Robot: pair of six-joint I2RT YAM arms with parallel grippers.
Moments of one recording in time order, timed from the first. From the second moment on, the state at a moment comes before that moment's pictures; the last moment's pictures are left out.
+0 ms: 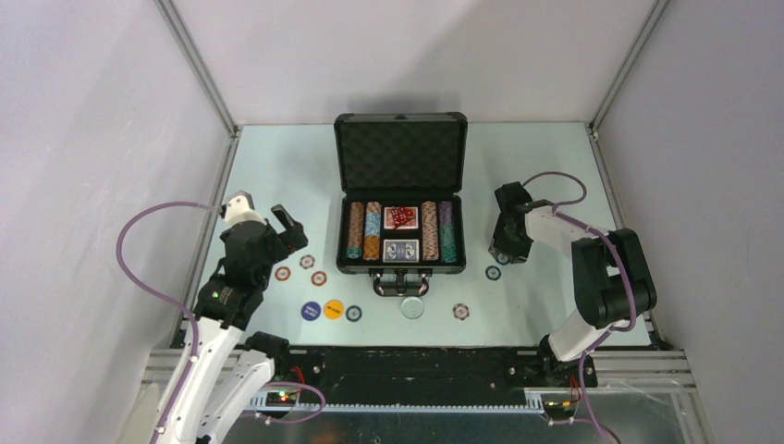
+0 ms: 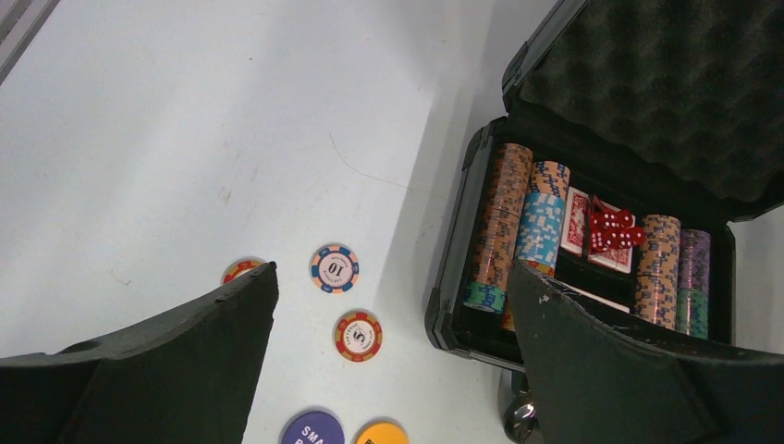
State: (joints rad) left arm -0.26 0.61 0.70 -0.57 -0.35 -0.54; right arm 0.26 1.63 0.93 -0.58 0.16 0.59
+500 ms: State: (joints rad) left arm -0.26 0.61 0.70 -0.57 -0.35 -0.54; right arm 0.26 1.63 0.93 -0.58 0.16 0.59
